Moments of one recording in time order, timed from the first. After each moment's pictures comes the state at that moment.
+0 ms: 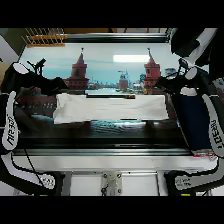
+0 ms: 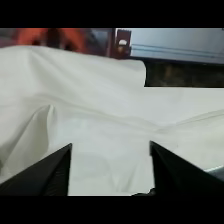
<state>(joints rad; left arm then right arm) 0.18 -1.68 1.60 1.05 -1.31 -1.45 -0.11 -1.61 1.45 -1.19 0.98 1.66</state>
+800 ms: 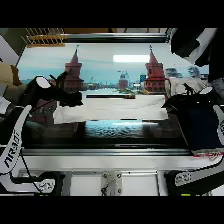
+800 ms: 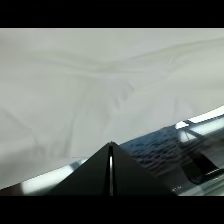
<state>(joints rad) -0.07 -1.50 1.23 1.02 -1.17 -1.45 -0.37 -1.72 1.24 -0.98 1.18 1.30</state>
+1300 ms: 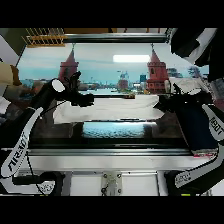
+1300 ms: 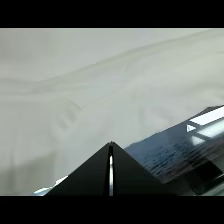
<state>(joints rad) -0.21 -1.50 1.21 1.02 -1.03 -1.47 -0.27 -1.79 1.23 -0.81 1.11 1.24</state>
